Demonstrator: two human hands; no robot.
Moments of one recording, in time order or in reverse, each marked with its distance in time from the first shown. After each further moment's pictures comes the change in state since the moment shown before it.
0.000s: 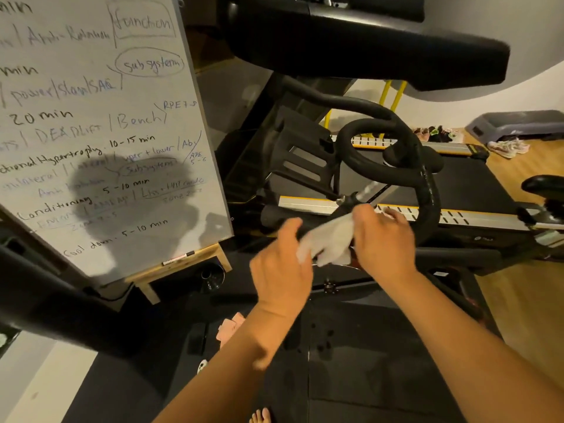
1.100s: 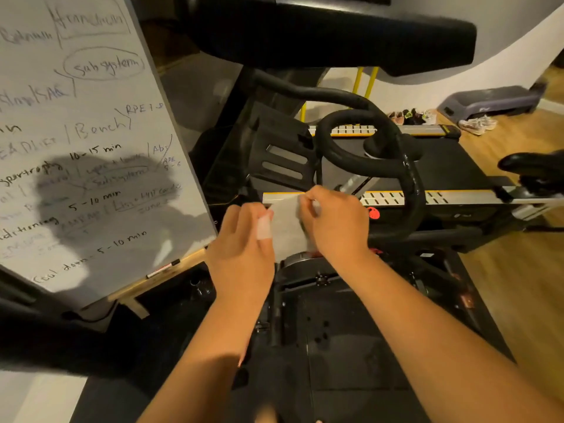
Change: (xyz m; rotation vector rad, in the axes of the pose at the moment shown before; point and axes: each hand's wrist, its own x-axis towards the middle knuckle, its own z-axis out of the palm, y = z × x) left_hand 0.047 -0.006 -0.037 0.178 -0.008 0.077; right_hand 0.032 -0.051 0.002 0.260 0.119 0.132
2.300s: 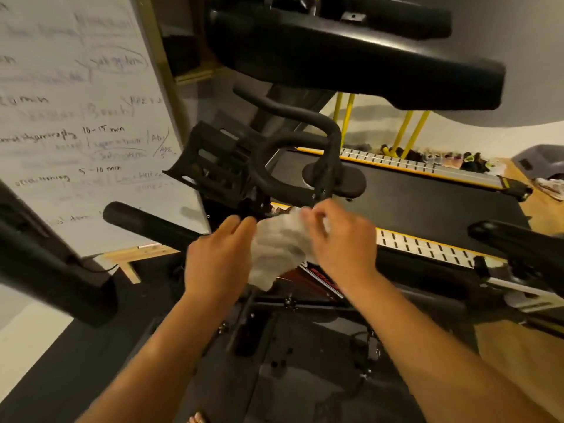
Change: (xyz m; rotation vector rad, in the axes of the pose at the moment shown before) left_hand -0.015 0.170 0.115 0.423 -0.218 -0.064; right_hand 0.053 0.227 -0.064 0.300 0.065 -0.336
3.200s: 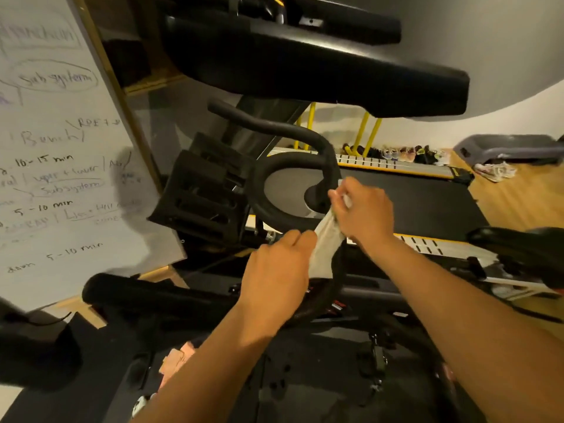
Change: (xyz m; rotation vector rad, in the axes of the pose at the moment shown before) left_hand 0.069 0.008 0.018 -0.244 -0.136 0.345; right_hand 0.092 0.037 0.039 -0.254 -0.184 0.281
